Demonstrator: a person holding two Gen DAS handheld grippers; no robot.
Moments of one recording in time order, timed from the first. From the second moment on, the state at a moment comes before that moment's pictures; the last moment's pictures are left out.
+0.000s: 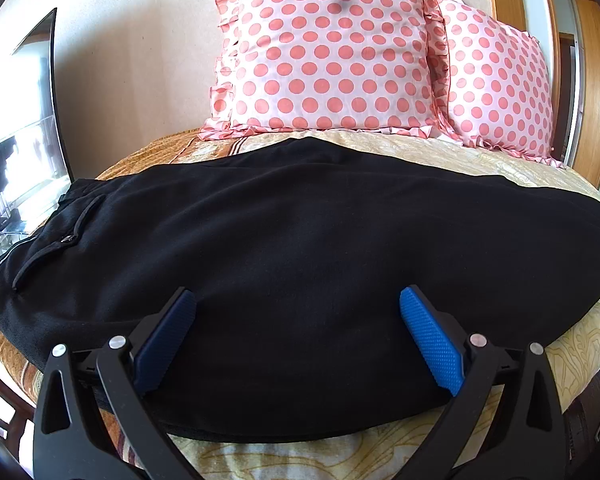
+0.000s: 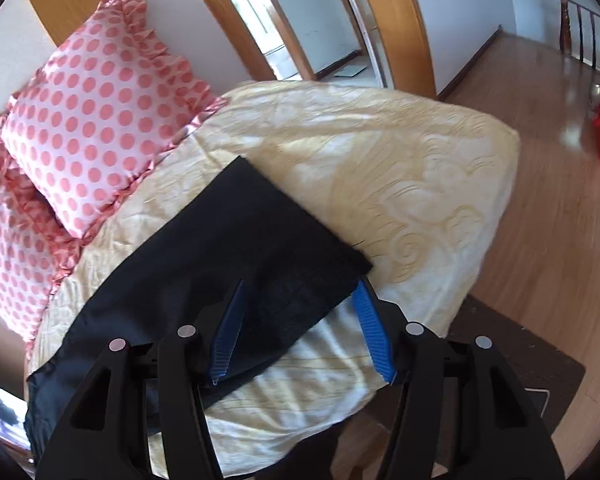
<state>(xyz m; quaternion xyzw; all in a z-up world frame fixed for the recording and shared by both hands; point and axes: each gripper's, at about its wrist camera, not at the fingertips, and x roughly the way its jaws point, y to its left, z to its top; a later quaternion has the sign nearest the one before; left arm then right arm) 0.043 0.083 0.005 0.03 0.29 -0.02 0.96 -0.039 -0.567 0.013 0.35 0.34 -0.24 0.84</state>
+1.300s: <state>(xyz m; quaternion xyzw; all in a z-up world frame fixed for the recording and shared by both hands) 0.012 0.090 0.032 -0.01 0.25 -0.05 0.97 0.079 -0.263 0.109 0.19 0.20 0.19 0.94</state>
